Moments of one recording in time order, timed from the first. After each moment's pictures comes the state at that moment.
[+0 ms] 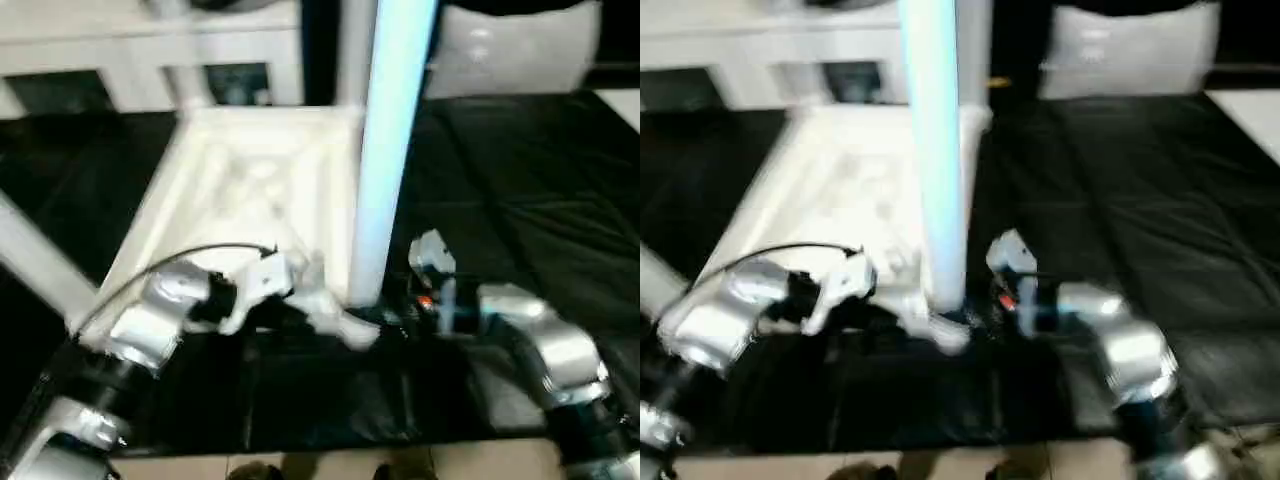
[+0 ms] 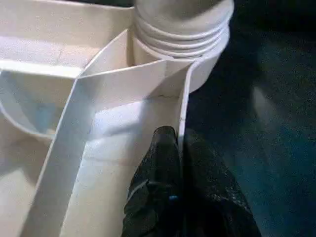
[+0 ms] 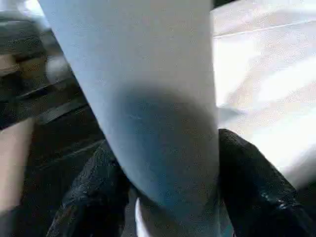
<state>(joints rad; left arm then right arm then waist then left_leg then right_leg) -0.45 0.38 -0.30 0.25 0.02 0.32 -1.16 -0.30 -0.31 0.13 0.04 0.26 0.46 0.92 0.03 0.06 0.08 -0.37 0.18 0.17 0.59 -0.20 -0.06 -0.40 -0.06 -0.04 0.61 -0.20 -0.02</state>
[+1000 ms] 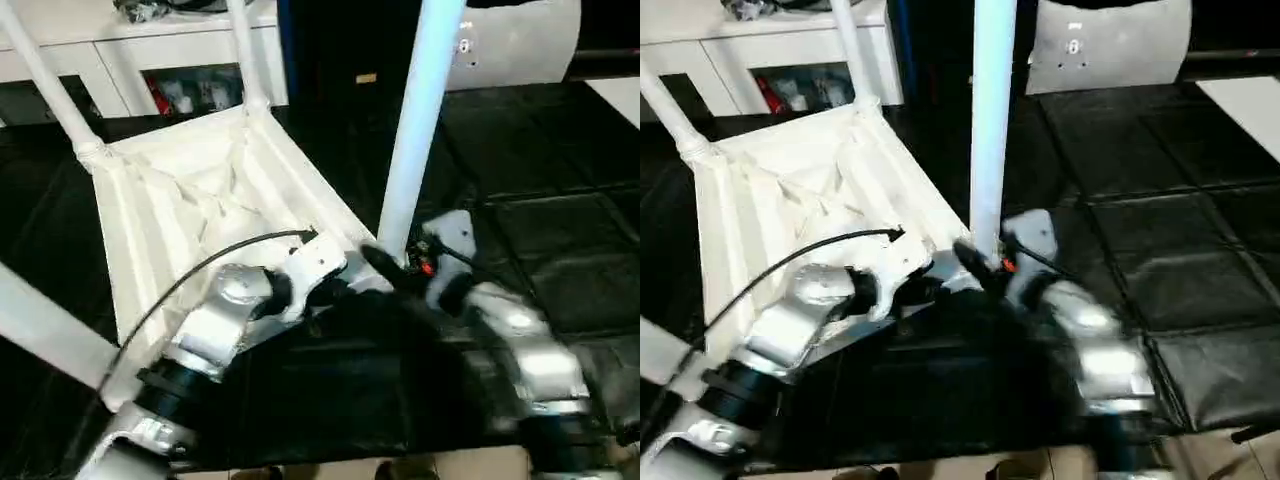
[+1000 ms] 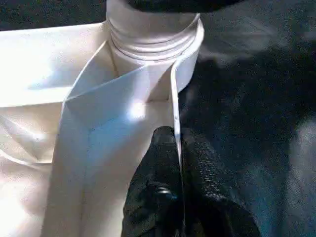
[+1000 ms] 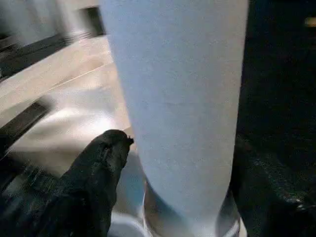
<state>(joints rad) -0.47 0.25 -0.32 0.21 0.09 0.41 -0.95 -0.26 -0.22 0.03 0.04 0.21 0.34 0.71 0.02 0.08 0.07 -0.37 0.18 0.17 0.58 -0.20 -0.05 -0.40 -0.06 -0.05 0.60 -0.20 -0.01</state>
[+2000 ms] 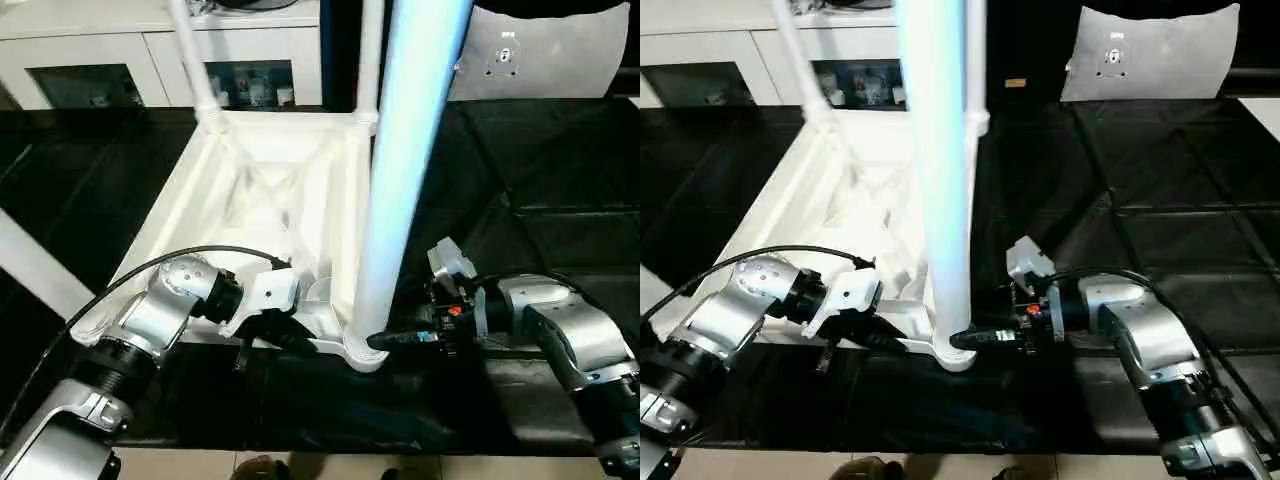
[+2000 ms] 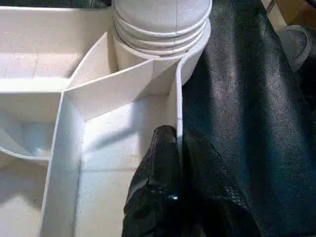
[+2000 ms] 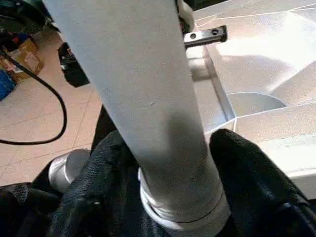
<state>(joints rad) -0.54 0.47 -0.40 0.42 -0.01 0.02 -1.46 -0.39 -0.52 0.21 0.17 0.35 0.40 1.40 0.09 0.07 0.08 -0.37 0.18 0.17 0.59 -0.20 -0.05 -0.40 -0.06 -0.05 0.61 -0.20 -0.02</state>
